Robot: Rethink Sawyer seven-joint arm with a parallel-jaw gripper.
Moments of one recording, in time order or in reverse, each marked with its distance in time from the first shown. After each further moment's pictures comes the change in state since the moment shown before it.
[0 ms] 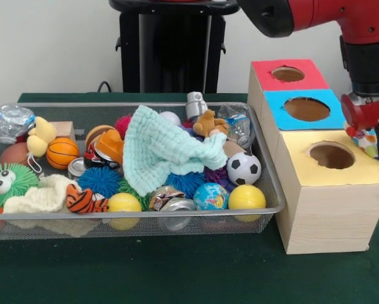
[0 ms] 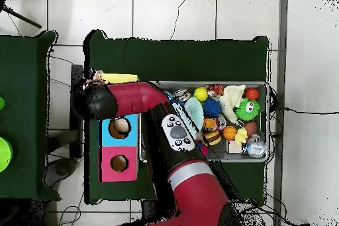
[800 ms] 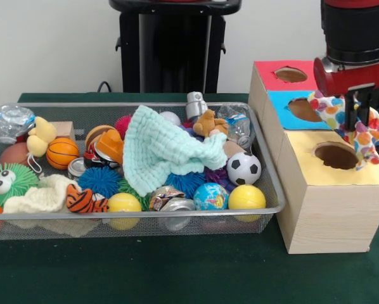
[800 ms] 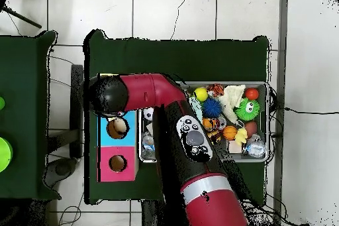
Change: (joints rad) arm -0.040 -0.082 -0.023 -0.019 0.002 0.277 0.000
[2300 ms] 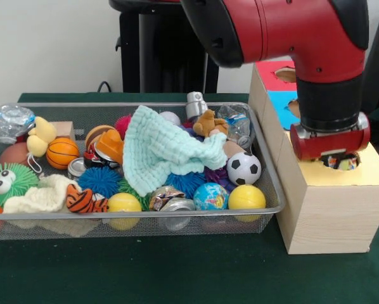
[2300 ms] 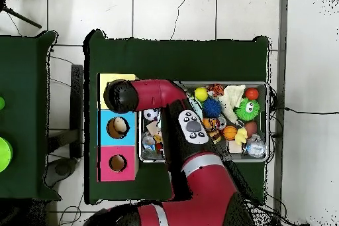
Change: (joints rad) arm 0.019 0.196 -0.055 -0.078 -0.064 -0.232 0.000
